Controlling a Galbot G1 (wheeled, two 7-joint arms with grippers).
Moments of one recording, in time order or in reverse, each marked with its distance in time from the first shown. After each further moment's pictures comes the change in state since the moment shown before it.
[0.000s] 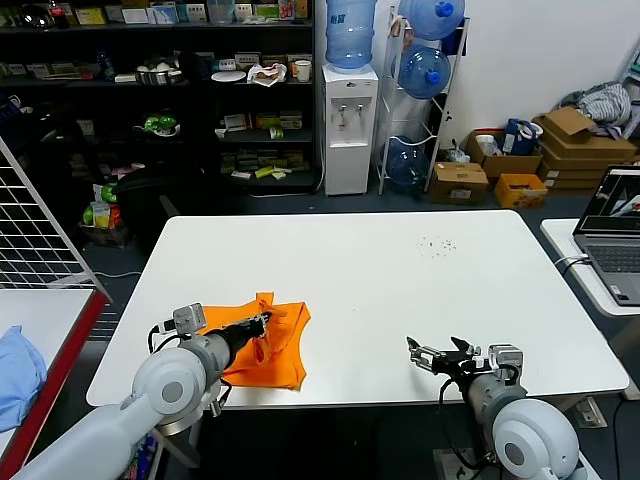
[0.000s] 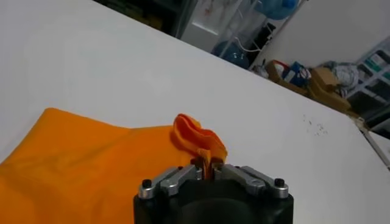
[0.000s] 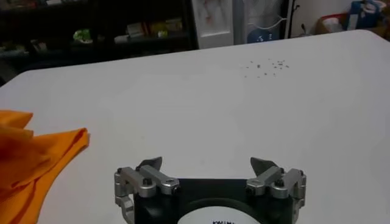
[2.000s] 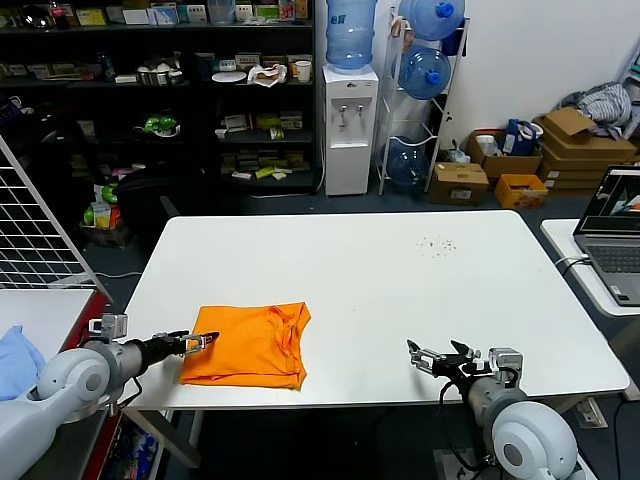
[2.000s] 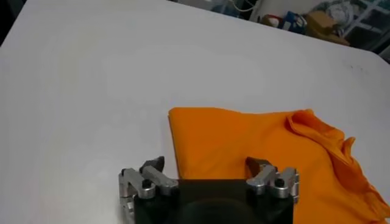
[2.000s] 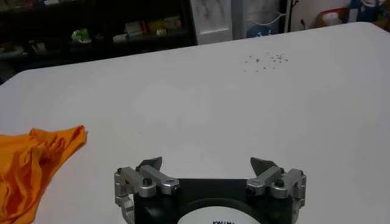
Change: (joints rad) left arm 0.099 0.269 -0.119 0.370 0.231 0.146 0.739; right arm -0.009 0.015 0.004 -0.022 -0.010 0.013 -0.021
